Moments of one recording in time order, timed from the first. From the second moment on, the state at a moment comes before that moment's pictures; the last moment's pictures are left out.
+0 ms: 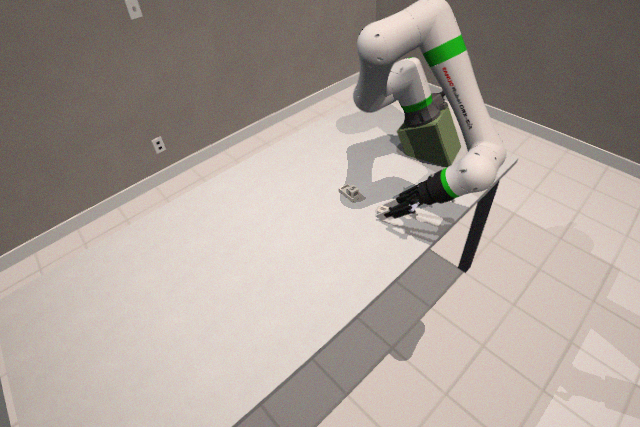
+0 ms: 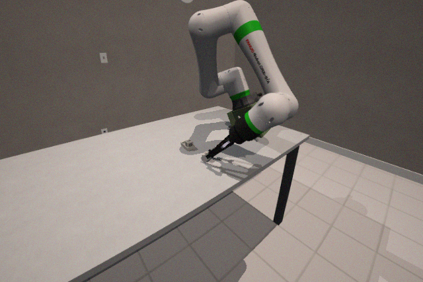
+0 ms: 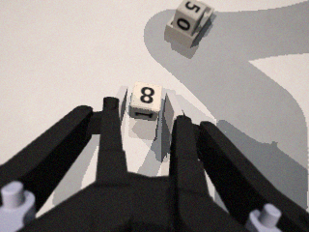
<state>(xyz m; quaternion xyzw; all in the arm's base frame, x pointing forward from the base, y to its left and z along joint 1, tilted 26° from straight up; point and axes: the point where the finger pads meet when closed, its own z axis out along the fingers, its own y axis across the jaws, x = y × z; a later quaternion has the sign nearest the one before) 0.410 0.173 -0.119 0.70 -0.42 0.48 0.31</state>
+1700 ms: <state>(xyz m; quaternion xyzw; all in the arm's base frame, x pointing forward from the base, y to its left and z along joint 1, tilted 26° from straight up) 0.410 0.173 -0.119 0.70 -0.42 0.48 0.31</state>
